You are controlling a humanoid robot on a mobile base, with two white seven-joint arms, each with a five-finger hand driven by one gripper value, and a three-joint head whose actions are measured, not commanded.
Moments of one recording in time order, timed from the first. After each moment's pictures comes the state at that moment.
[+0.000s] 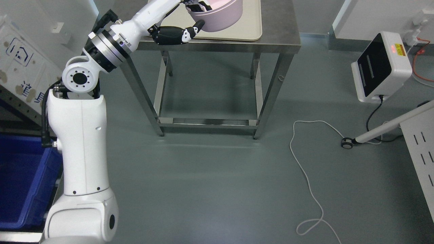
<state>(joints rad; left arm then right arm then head) -0.74 0.00 0.13 -1.48 -0.41 -0.42 -0.83 0.05 0.00 0.00 -0.05 0.00 -0.19 0.00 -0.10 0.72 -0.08</state>
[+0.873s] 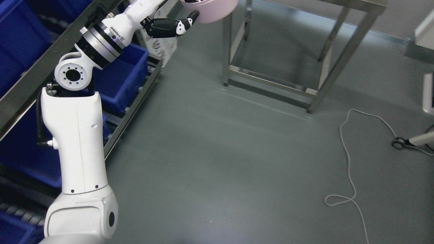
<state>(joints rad) -0.75 0.00 0.15 -1.50 -0.41 -0.41 -0.82 0.05 0.00 0.00 -0.05 0.00 -0.19 0.00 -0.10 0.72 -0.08</state>
